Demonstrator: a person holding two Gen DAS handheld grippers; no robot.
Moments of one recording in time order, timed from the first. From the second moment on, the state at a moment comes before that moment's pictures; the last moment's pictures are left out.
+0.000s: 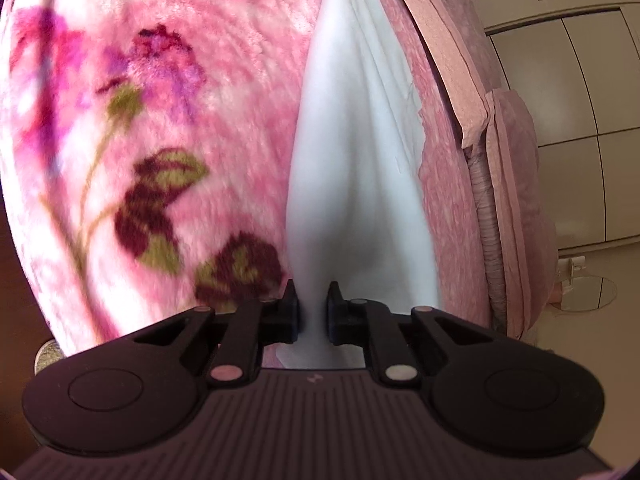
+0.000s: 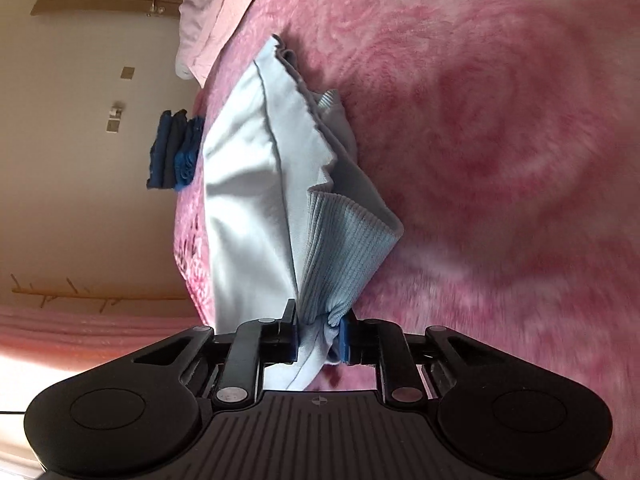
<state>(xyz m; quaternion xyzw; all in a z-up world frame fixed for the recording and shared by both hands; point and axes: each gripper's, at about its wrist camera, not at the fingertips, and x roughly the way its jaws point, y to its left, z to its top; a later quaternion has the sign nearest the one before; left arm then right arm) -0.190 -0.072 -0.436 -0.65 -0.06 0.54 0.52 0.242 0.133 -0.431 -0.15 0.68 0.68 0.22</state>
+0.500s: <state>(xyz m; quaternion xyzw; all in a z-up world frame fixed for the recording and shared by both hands) -0.185 -0.097 -0.447 -0.66 -0.05 0.55 0.51 0.263 0.174 -0.389 -0.24 0.57 0.74 0.26</state>
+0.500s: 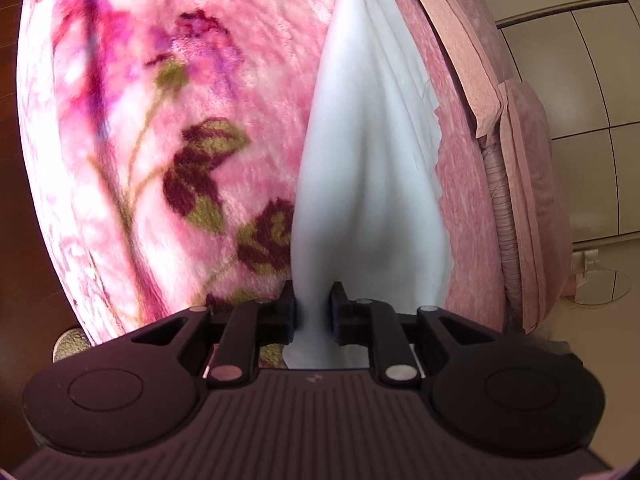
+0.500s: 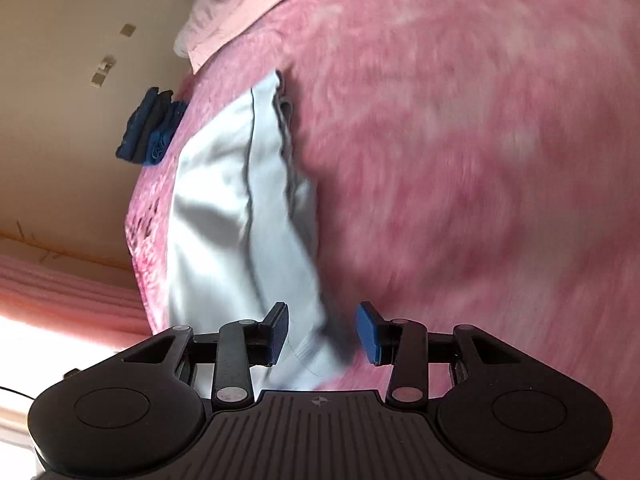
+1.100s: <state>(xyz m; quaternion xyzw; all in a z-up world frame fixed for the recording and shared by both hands) -0.205 -0.090 -0.462 -0.67 -0.10 0.53 0.51 0.202 0.238 -0.461 -0.28 0.62 0.74 0.02</state>
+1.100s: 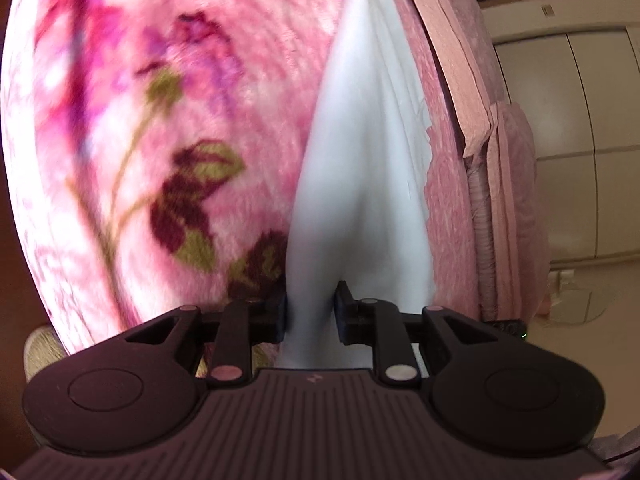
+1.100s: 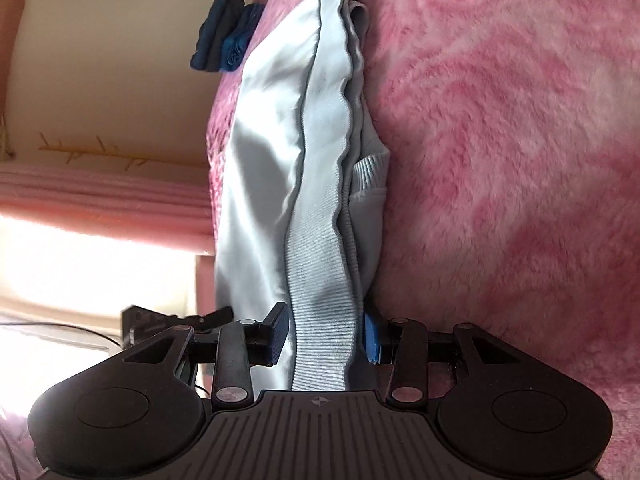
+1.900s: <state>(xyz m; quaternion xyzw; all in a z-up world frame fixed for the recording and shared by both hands) -0.283 0.012 -0.409 -0.78 -0.22 0.40 0.43 0.185 0.329 -0.422 -0.27 0.83 0.47 0.13</state>
